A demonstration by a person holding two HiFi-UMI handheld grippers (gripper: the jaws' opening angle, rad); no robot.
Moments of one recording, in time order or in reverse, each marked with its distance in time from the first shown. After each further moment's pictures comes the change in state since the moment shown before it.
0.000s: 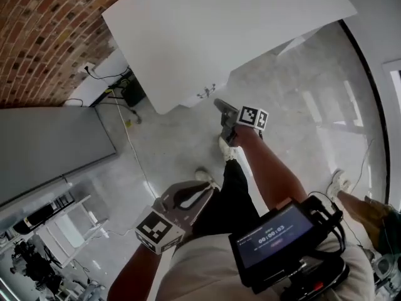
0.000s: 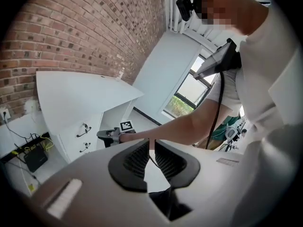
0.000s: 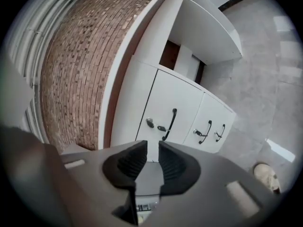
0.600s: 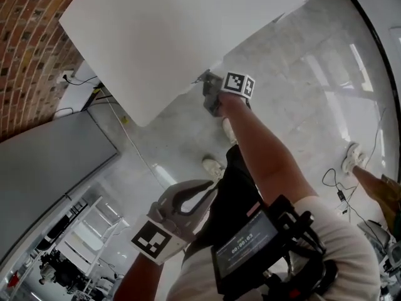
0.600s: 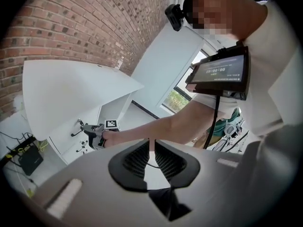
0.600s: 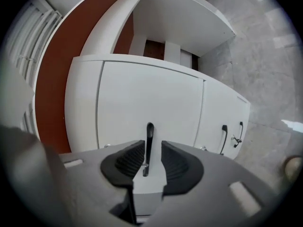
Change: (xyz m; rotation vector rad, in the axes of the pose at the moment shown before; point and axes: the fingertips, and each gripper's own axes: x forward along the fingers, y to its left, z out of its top) left arm 0.073 0.055 -0.001 -0.010 0.087 -0.058; right arm 0.104 -0.079 0.050 0.170 -0.104 0.098
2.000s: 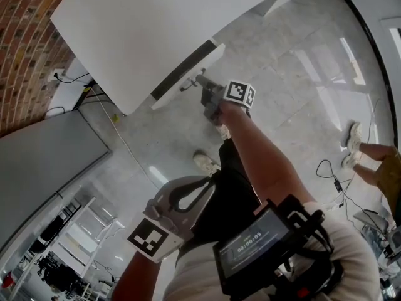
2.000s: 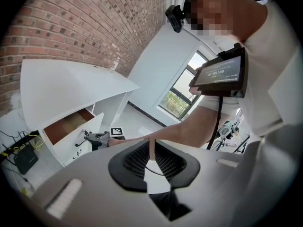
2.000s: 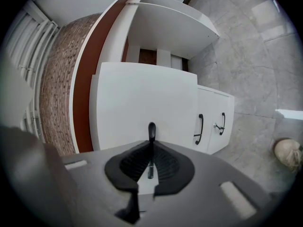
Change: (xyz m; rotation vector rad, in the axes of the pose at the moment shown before) left arm 0.008 -0.042 -0.021 0.008 -0.023 -0.024; right arm -0.085 -0.011 -0.032 0.084 -0.033 0.002
